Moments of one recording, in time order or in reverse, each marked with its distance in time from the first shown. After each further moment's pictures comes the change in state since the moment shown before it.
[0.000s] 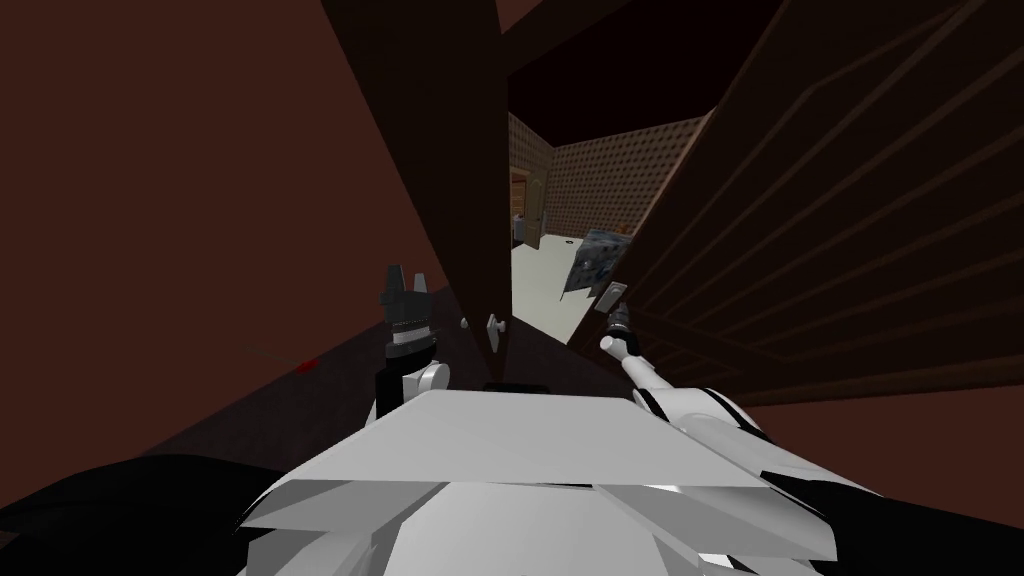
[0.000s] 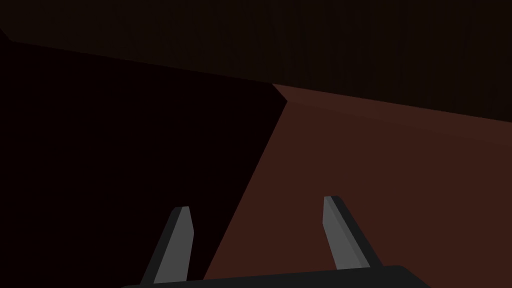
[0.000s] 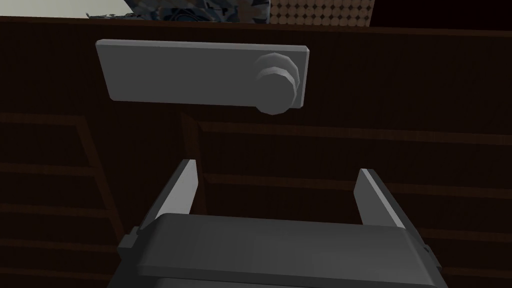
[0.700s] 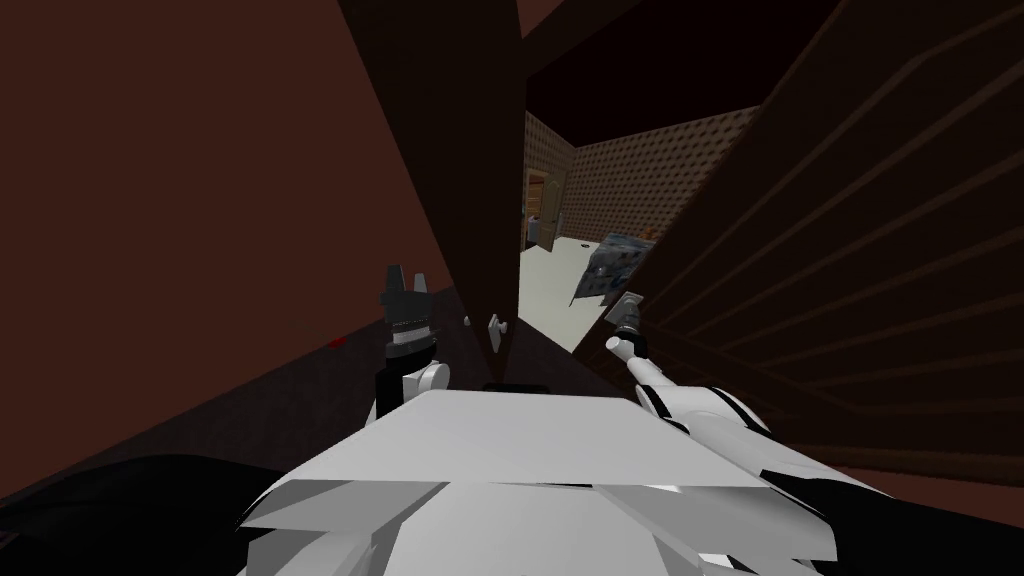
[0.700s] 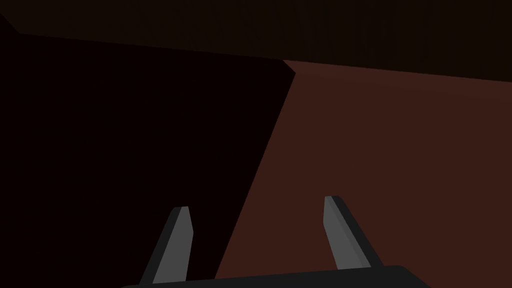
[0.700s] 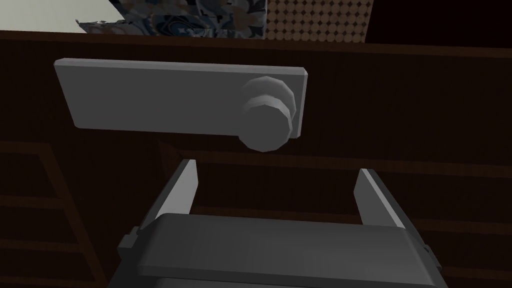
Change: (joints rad) arm -0.016 -0.023 -0.051 0.069 -0.041 -0.020 0.031
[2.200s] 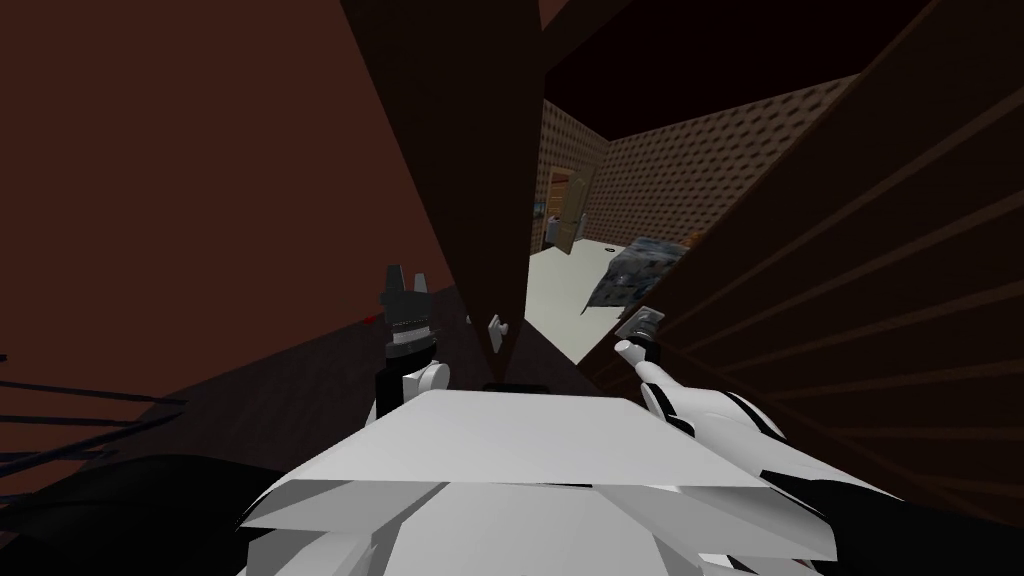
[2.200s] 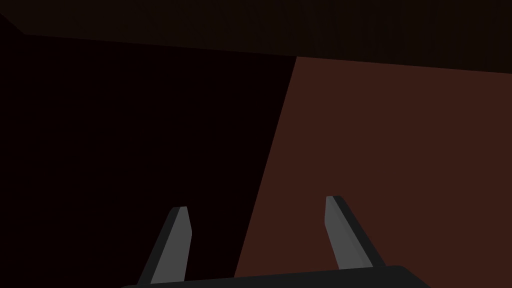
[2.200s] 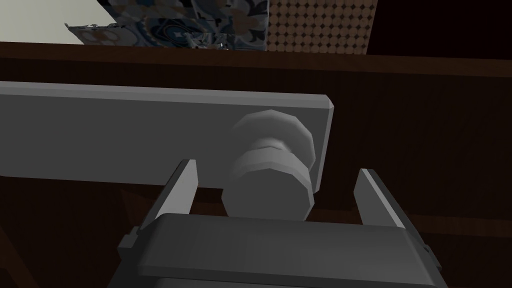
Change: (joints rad) arm 0.004 -0.026 -0.085 0.070 -0.055 -0.035 0.042
